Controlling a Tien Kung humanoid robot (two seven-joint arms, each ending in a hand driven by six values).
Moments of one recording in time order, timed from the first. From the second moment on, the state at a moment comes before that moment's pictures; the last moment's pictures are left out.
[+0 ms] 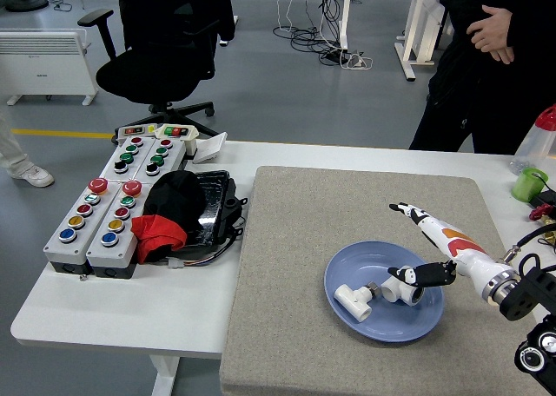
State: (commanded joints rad) left arm -0.25 0.03 -1.10 -0.30 1.50 0.06 0.54; right arm 0.51 -0.41 0.91 1.38 -1.57 -0.16 -0.08
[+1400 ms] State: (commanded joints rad) left arm -0.24 0.02 -1.14 -0.30 1.55 0.05 0.54; right arm 0.14 -0.25 1.63 1.33 -0.32 -0.14 0.00
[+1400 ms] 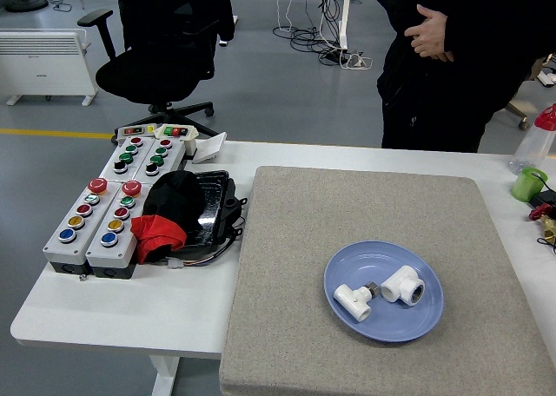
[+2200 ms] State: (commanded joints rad) left arm -0.23 0.02 -1.13 -0.31 1.55 0.05 0.55; right arm 0.13 -0.25 1.63 1.33 -0.31 -0.15 0.00
